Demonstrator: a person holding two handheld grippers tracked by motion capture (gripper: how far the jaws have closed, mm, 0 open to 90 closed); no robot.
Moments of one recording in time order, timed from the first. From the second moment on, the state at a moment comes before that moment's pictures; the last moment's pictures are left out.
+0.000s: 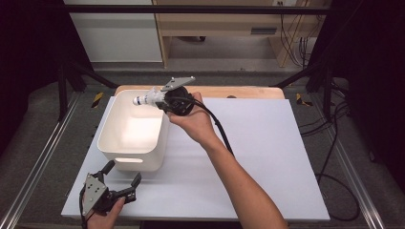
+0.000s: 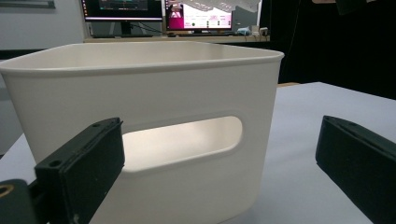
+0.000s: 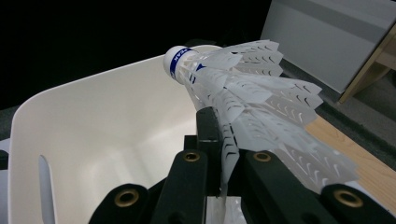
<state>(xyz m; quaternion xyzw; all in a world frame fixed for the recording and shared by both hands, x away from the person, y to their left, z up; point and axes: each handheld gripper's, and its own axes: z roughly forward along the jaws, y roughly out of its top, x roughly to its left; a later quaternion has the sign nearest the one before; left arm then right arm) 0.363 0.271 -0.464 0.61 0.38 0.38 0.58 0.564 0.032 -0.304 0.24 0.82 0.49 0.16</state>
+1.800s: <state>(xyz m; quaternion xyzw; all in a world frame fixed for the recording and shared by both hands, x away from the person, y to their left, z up) 0.365 0.276 -0.462 0.61 0.38 0.38 0.59 0.570 0.077 -0.329 0.22 0.85 0.46 0.15</state>
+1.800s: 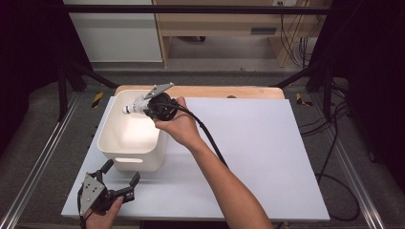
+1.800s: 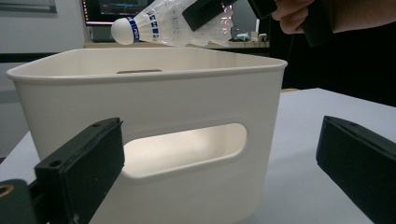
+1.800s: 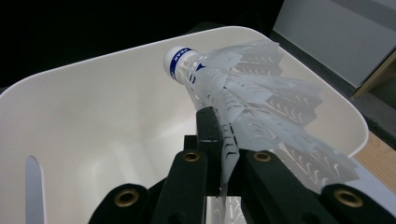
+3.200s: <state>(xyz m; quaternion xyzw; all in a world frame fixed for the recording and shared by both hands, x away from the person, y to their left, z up) 0.367 0.278 -0.462 0.61 0.37 0.38 0.59 0.570 0.093 -0.344 0.21 0.87 0.43 0.15</state>
